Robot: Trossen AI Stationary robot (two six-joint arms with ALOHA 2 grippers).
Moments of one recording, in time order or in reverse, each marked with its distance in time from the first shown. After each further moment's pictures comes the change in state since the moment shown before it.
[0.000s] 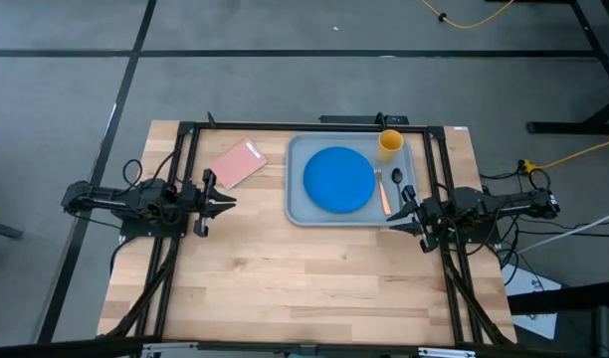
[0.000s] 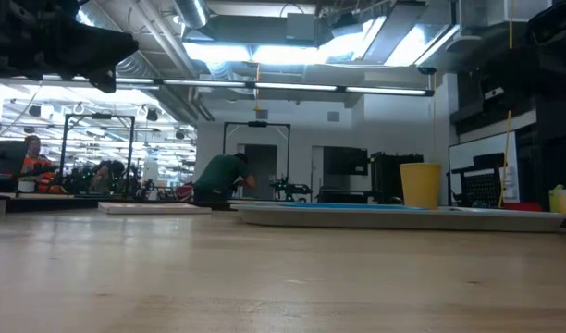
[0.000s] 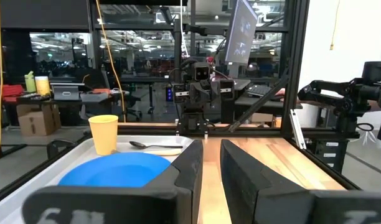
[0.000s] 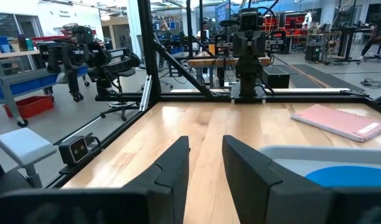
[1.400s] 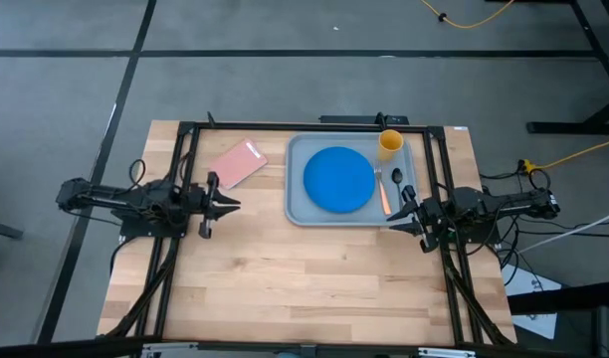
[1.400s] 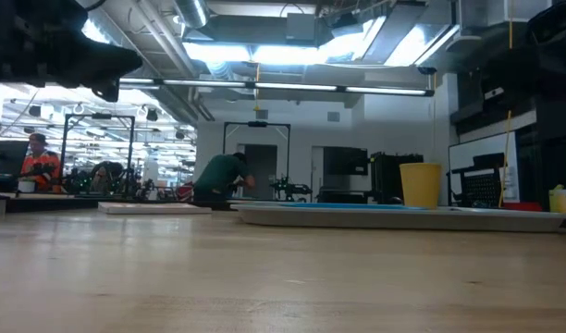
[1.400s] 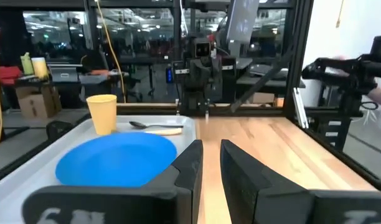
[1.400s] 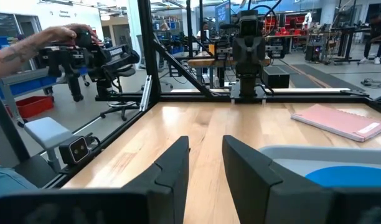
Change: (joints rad) left arm 0.000 0.099 0.000 0.004 0.000 0.000; right arm 0.000 0.000 0.000 0.000 0.000 0.001
